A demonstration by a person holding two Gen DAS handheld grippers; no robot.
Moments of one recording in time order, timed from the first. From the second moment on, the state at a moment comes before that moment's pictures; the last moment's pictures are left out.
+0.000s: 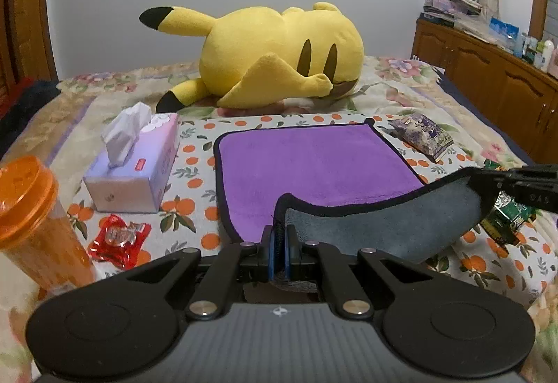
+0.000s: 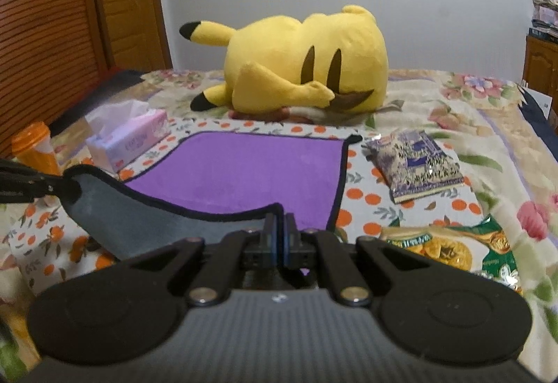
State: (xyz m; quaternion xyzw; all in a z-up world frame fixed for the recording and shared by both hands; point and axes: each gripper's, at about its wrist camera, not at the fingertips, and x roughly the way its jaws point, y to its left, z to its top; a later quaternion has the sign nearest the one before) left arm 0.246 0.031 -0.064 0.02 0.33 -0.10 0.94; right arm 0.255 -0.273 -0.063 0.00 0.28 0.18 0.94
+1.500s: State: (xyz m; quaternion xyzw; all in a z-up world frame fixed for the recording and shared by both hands) left arm 0.331 0.026 -0.041 0.04 0.29 -0.09 0.95; right arm 0.327 -0.255 -0.036 -0.07 0.22 0.18 0.96
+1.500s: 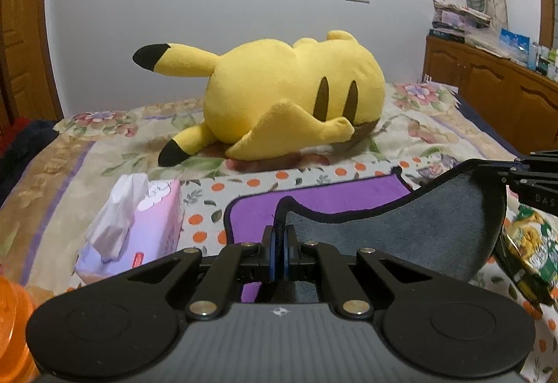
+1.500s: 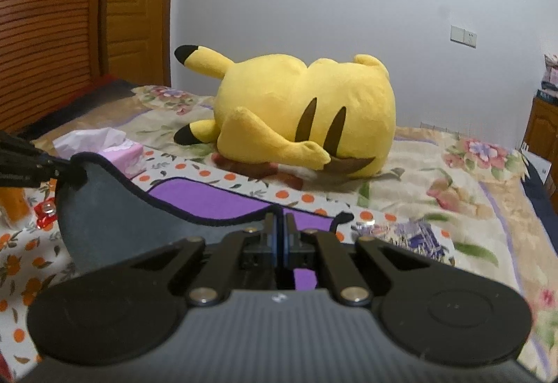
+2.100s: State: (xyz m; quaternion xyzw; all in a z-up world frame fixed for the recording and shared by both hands) left arm 0.394 0.022 -0.039 0.04 0.28 -0.06 0.96; right arm 0.387 -0.247 -0.042 -0.11 0.21 0.15 0.96
